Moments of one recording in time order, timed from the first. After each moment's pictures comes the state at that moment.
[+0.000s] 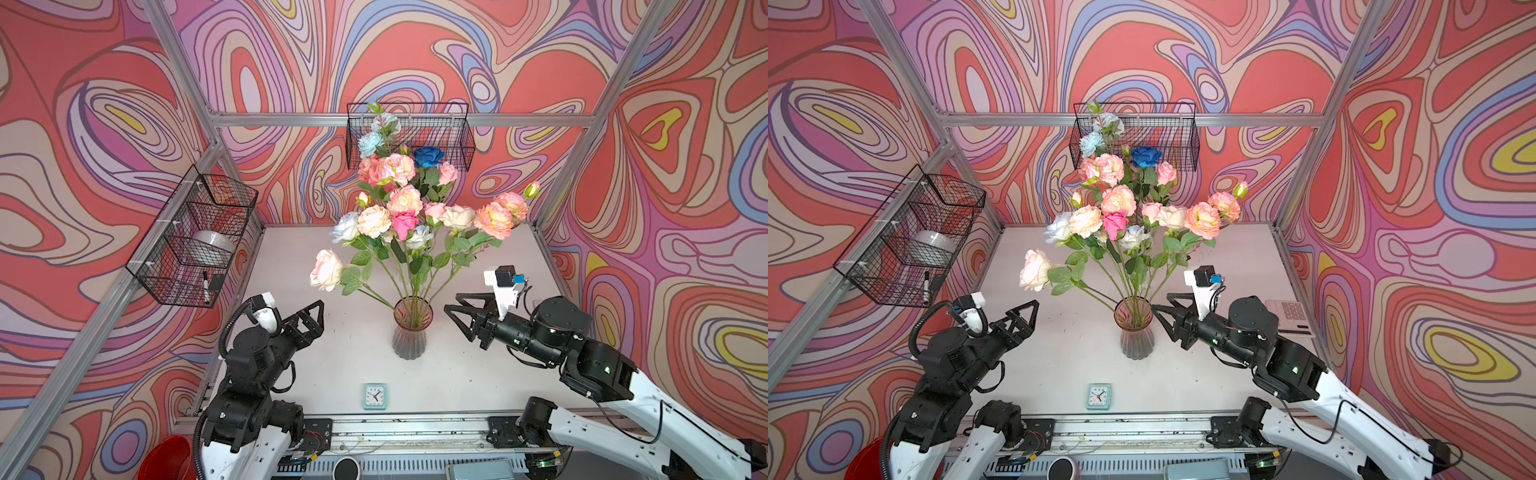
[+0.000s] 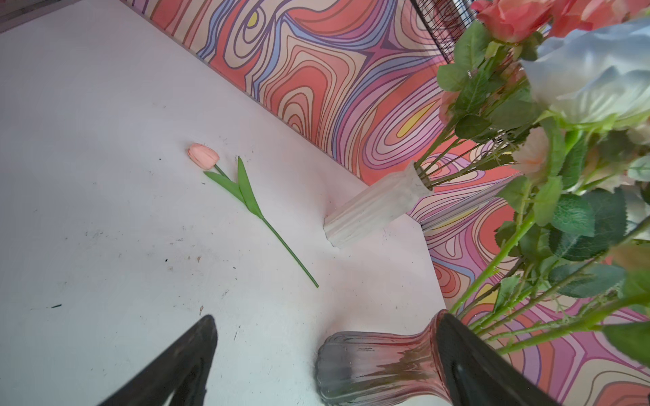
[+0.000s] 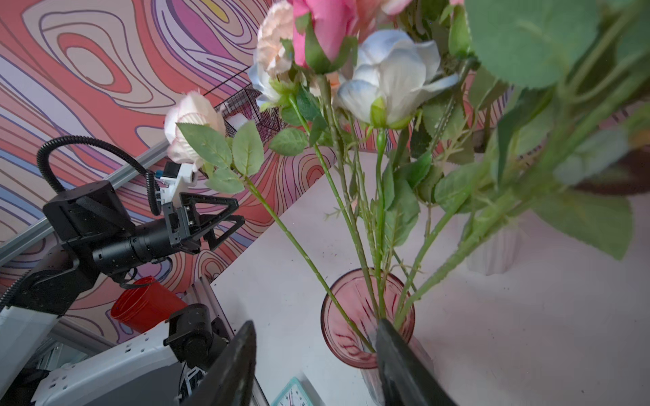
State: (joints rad) left arm -0.19 0.35 0.68 -0.62 0.08 -0.78; right arm 0.90 0.70 0.94 -0.43 -0.02 0.42
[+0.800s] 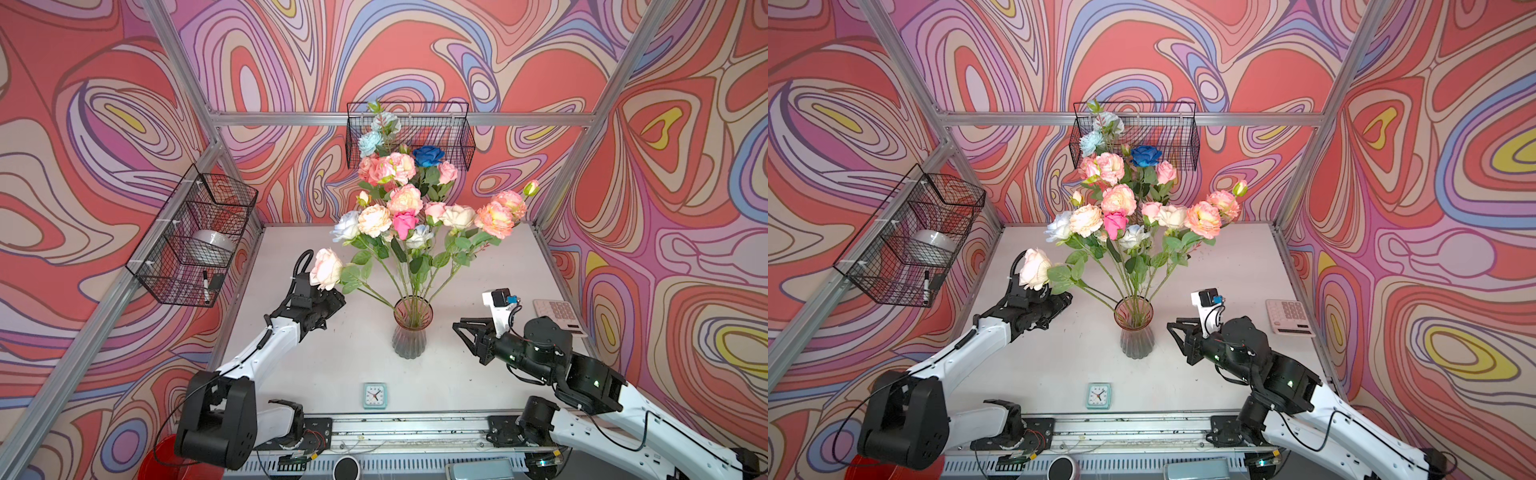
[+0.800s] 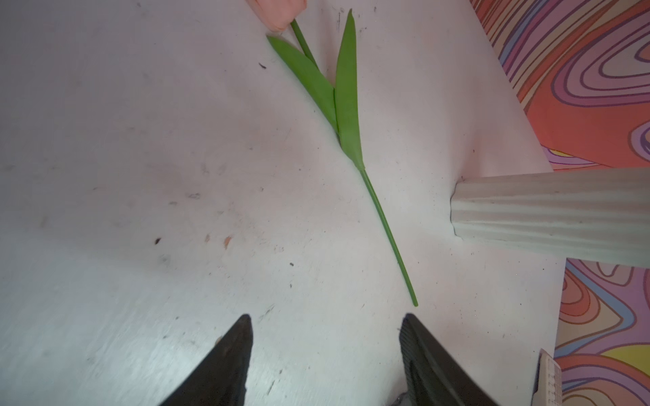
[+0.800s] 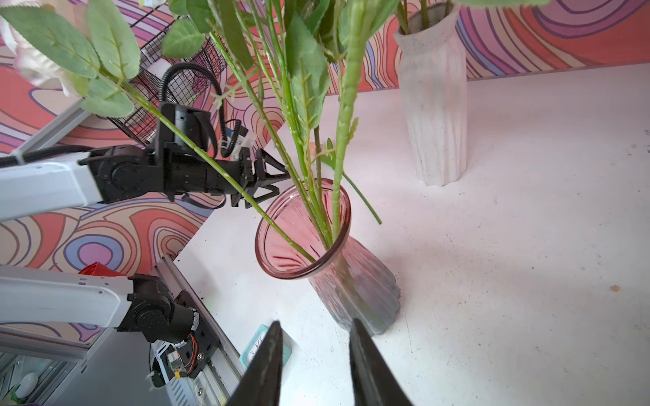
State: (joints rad) left arm -0.19 1.33 0.74 -0.25 0.11 -0.89; right arm 0.90 0.57 0.74 -0.49 0.07 0.51
